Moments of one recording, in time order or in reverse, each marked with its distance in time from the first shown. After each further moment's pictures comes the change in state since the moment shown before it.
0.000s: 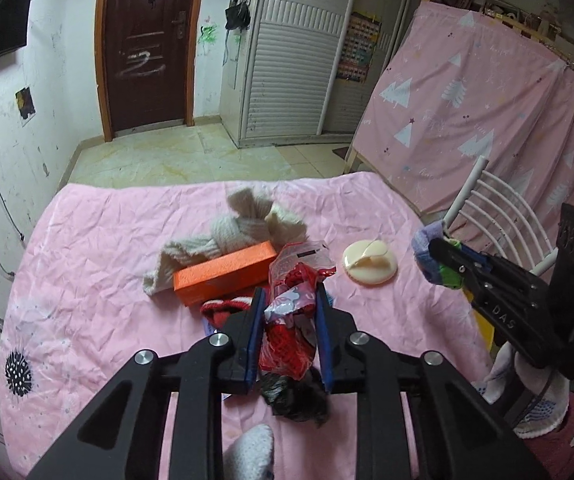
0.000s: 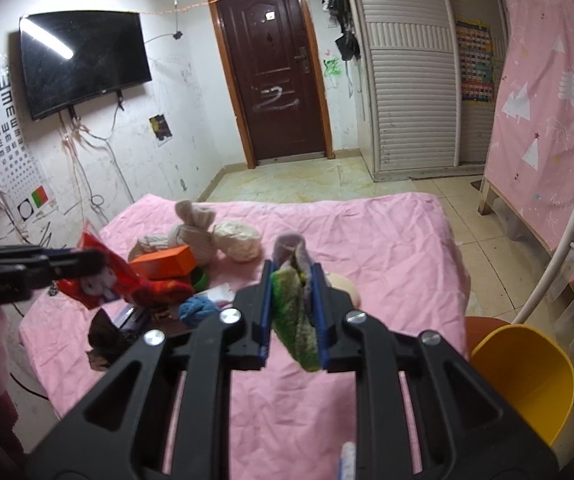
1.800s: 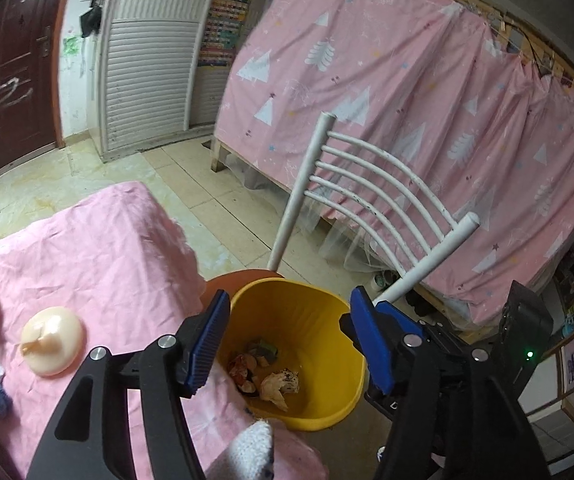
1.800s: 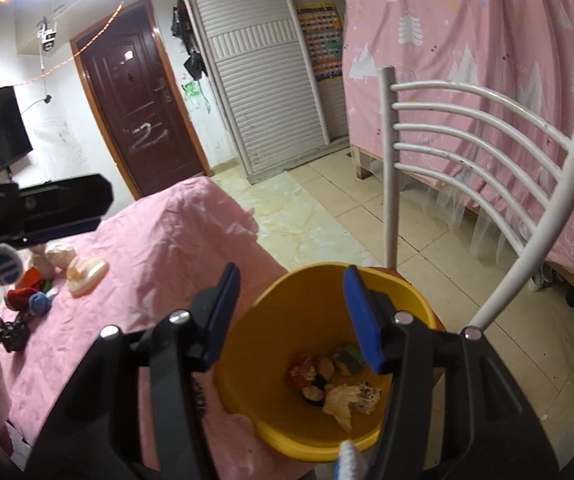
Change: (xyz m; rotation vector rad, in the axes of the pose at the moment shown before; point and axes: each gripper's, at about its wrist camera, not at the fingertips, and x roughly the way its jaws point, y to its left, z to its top) left arm 0.104 -0.252 0.021 0.185 0.039 -0.354; right arm -0.081 -0.189 -0.076 0.306 -0.055 -0.339
